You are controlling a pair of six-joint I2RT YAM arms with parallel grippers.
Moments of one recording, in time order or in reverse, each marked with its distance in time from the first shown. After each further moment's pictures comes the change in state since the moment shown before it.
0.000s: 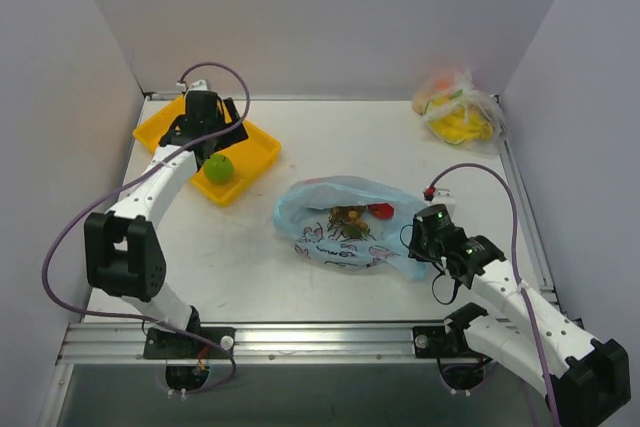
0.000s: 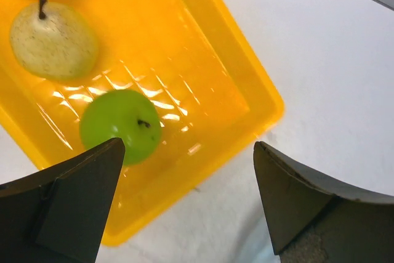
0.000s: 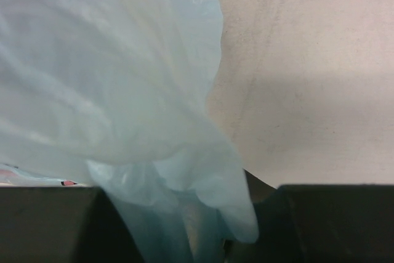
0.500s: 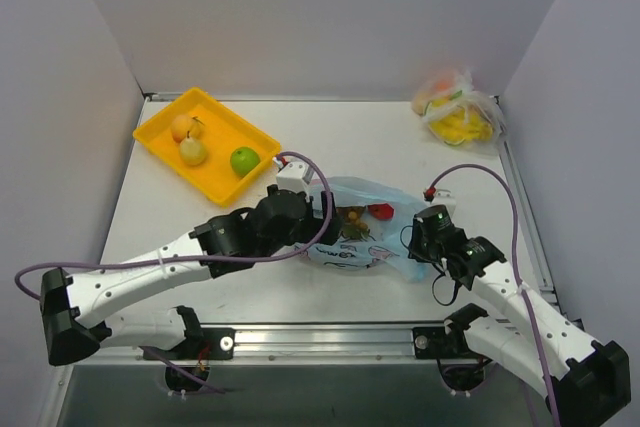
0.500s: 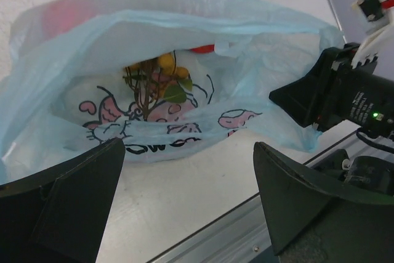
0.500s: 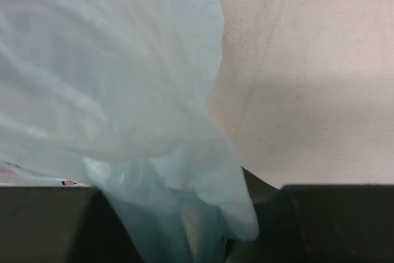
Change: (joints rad) left arm -0.947 -0.545 -0.312 -0.052 -0.227 -0.198; right arm 0.000 -0.006 0.000 0.001 -0.001 0.000
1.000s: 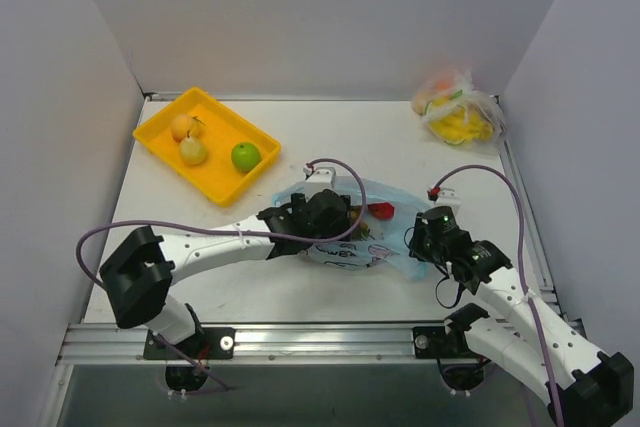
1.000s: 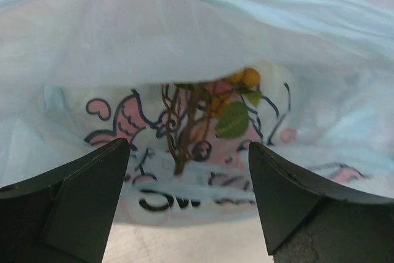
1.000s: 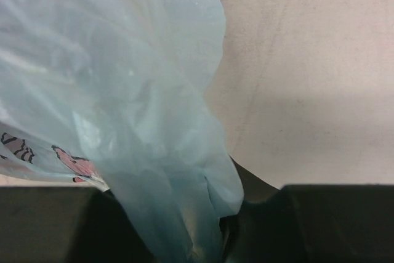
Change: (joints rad) left arm 0.040 0.379 -0.011 0.109 -0.036 -0.098; right arm 0.000 -0.057 0.000 0.000 -0.002 0.005
